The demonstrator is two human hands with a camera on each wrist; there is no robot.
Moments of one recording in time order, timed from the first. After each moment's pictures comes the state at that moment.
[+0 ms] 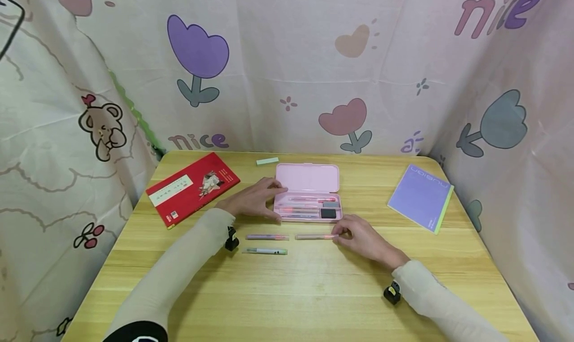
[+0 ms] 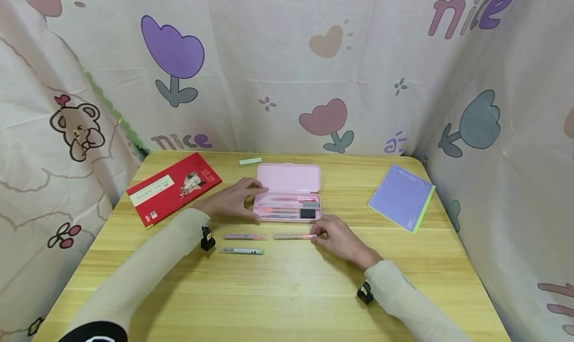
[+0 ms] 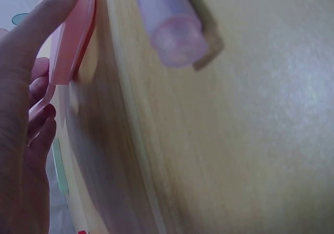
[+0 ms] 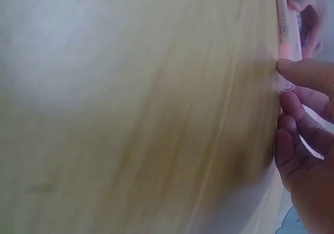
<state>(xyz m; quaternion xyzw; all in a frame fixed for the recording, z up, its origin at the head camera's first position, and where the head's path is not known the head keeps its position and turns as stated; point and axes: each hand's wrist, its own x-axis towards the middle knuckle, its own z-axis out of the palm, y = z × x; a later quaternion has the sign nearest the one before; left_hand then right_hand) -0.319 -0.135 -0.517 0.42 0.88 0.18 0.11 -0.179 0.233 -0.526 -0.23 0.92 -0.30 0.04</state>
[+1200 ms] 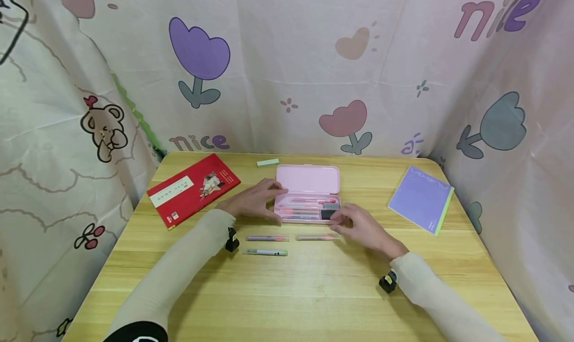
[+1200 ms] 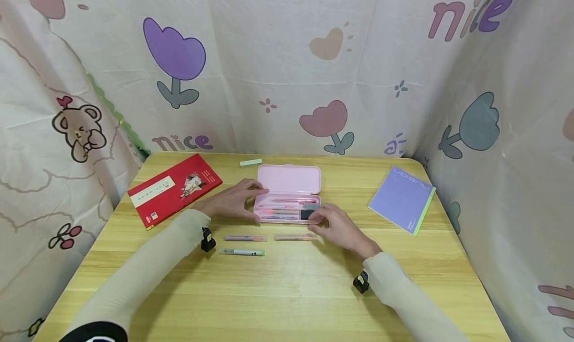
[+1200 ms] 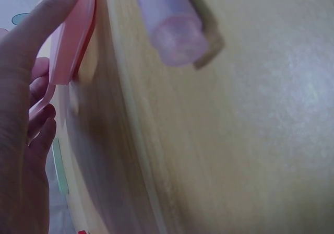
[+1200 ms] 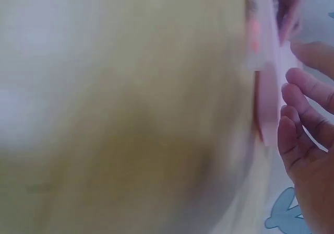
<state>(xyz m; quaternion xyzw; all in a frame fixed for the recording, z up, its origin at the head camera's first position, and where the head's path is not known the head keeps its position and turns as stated) -0.321 -0.136 -0.520 0.41 0.89 0.17 0.12 -0.200 0.232 -0.511 -0.23 0.91 -0.34 0.02</state>
